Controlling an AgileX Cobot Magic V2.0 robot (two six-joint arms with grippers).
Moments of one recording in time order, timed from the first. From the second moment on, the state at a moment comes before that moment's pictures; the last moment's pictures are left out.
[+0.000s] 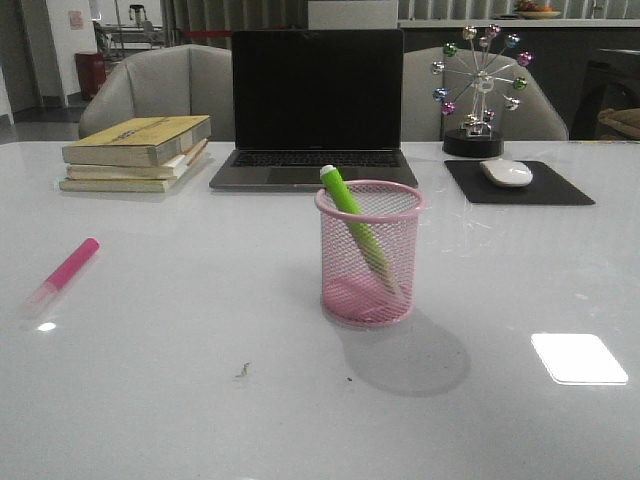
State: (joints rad) left arm -0.56 0.65 -0.69 -0.09 0.74 0.07; right arm 0.52 0.84 -0.72 0.05 0.29 -0.02
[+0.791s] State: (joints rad) left arm -0.56 0.65 -0.69 -0.09 0.69 0.07; right arm 0.52 0.53 -0.72 0.03 0.85 -0.02
